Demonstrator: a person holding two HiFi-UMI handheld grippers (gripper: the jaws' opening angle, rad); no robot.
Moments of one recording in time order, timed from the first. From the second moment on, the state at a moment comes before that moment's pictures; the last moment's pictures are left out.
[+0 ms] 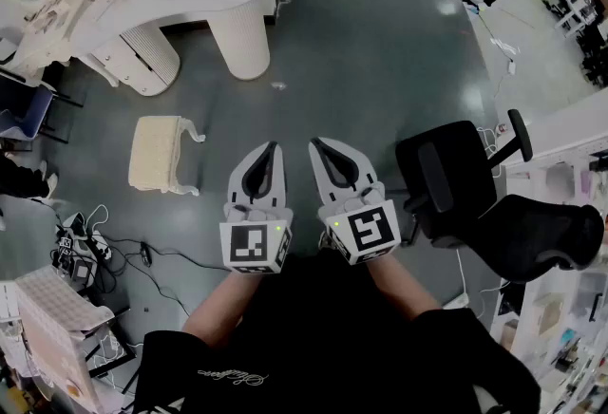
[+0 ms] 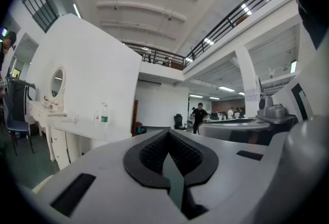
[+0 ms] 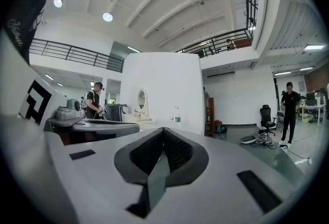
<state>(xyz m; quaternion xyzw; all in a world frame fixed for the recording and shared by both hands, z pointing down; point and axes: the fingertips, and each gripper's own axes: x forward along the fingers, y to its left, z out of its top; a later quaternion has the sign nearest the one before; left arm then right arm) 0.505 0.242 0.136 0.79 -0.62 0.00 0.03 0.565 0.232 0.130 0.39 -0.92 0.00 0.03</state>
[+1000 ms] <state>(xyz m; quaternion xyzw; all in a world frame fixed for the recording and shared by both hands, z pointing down) 0.372 0.290 0.147 0.73 -0.68 0.00 0.04 0.421 0.277 0.135 0.28 -0.96 0.00 0.05</state>
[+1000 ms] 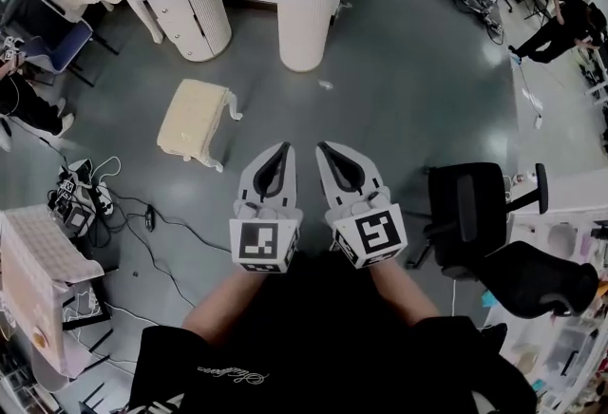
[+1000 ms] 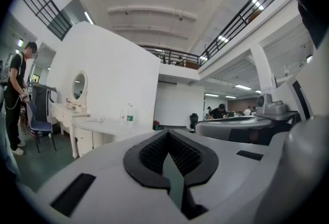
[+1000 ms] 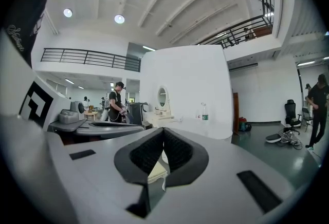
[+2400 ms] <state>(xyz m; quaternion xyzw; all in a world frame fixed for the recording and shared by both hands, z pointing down) 0.129 0.247 0.212 0.52 -0.83 0.11 0.15 0.163 0.185 0.201 -0.04 -0.99 0.06 0.12</state>
